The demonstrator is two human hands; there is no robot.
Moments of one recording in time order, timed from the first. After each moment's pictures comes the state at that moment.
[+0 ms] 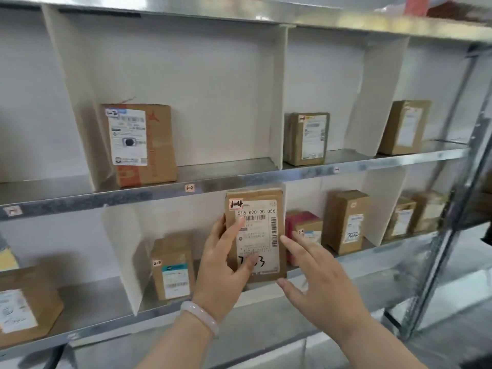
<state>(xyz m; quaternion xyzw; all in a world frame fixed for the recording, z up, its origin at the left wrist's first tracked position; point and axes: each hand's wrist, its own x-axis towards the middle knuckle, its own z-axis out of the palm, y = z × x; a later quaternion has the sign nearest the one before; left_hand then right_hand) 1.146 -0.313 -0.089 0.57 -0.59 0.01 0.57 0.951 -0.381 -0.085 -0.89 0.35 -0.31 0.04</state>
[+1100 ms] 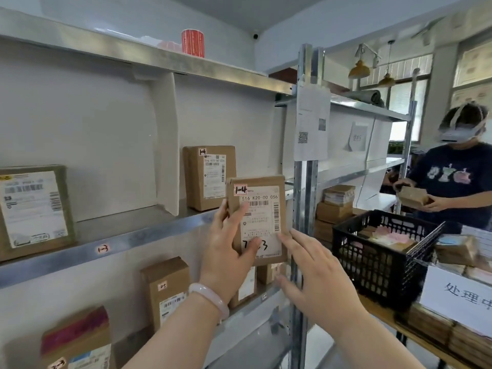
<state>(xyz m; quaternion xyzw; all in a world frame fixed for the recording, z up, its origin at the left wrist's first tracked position) 0.755 -0.755 -0.019 0.41 -0.70 -0.05 0.58 0.563 -0.724 -0.029 -0.79 0.50 -0.33 -0.12</state>
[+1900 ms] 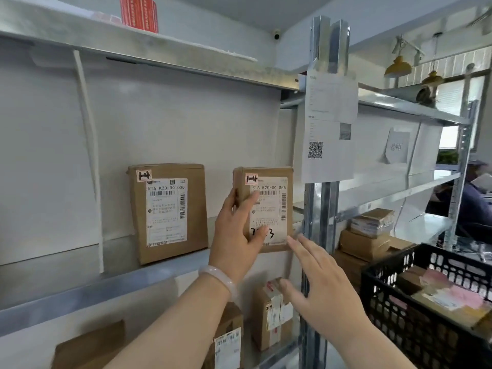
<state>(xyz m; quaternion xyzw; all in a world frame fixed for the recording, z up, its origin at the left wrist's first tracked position) 0.685 -1.002 0.033 0.46 -0.69 0.03 0.56 0.495 -0.978 -0.014 -0.81 0.45 -0.37 -0.06</state>
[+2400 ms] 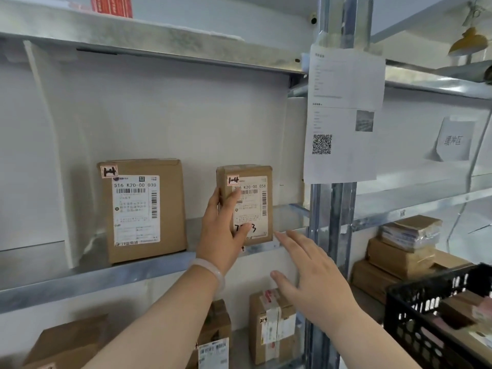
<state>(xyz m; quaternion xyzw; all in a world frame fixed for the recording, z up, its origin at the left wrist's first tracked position) 0.670 -1.076 0.019 0.56 -0.62 0.12 0.54 0.463 -1.078 -0.008 -0.86 0.37 -0.34 -0.03</state>
